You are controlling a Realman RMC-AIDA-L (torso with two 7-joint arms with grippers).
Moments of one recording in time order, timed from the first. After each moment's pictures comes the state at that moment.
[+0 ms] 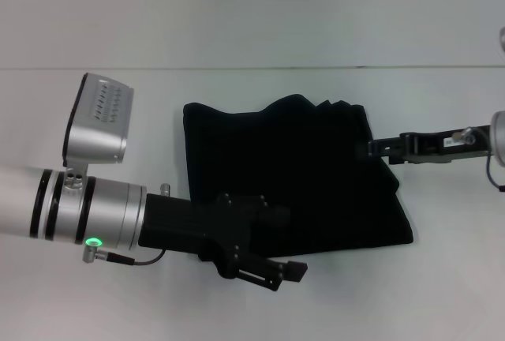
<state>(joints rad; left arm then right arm) -0.69 -2.13 0.78 0.56 2.10 1.61 -1.36 0.82 1.94 -0.75 -0.40 -2.25 -1.15 2.24</state>
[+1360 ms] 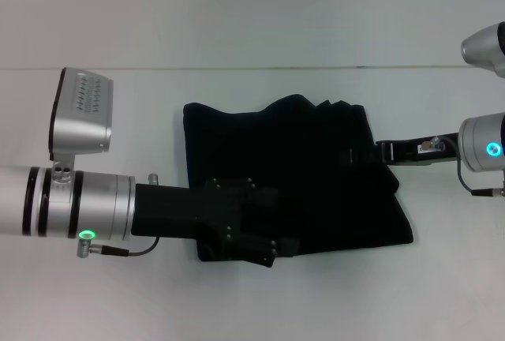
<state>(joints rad) -0.67 -2.13 0.72 0.57 2.09 1.59 -1.37 0.83 2.00 -0.83 -0.41 -2.24 -1.03 2.24</state>
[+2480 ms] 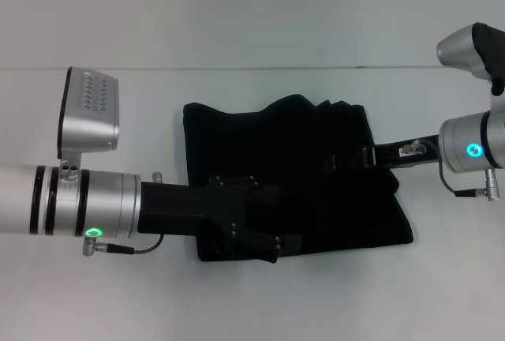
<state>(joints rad) -0.68 -2.13 0.72 0.56 2.09 1.56 -1.37 0.86 2.02 -0.87 -0.40 -2.25 -1.02 2.25</state>
